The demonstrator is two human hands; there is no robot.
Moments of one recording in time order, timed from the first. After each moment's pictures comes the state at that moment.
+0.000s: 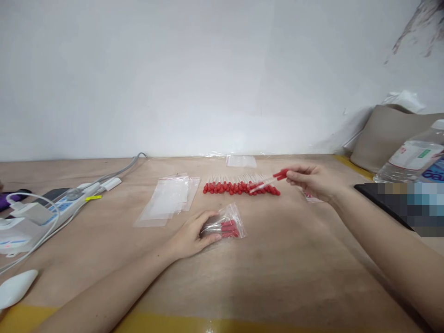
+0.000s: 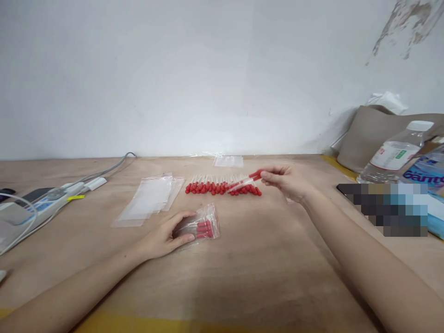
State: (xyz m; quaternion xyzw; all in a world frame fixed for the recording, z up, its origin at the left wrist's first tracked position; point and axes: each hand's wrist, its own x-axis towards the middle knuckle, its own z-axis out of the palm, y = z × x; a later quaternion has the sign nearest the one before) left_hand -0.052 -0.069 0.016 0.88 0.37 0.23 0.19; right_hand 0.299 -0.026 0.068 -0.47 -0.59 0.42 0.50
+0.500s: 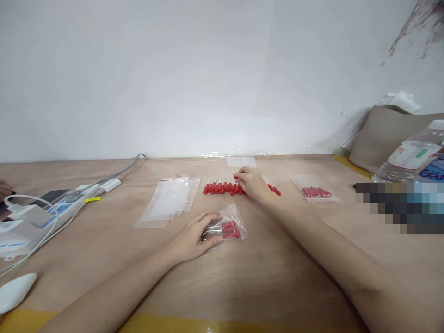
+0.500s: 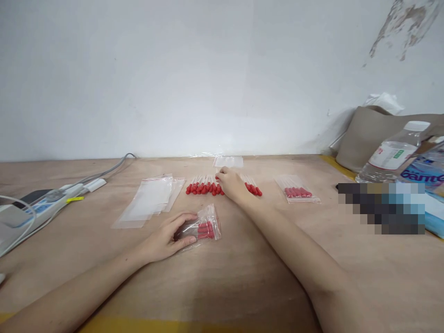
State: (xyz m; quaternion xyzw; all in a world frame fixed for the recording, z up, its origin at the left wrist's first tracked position) left_hand -0.049 -0.073 0.020 0.89 0.35 0.23 0.19; right_hand 0.182 0.035 0.031 -0.48 -0.81 -0.05 0.33
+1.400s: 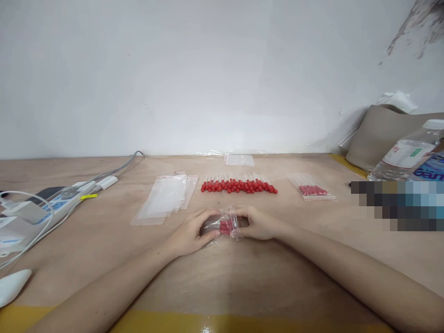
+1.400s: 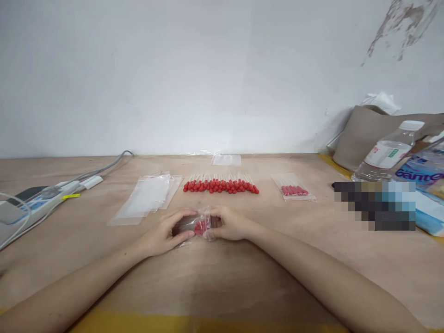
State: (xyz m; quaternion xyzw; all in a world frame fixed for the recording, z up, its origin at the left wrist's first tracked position) left_hand -0.045 -0.069 0.016 0.89 0.35 0.25 0.19; right_hand 0.182 -0.061 0.022 -0.26 -0.85 0.36 0.28
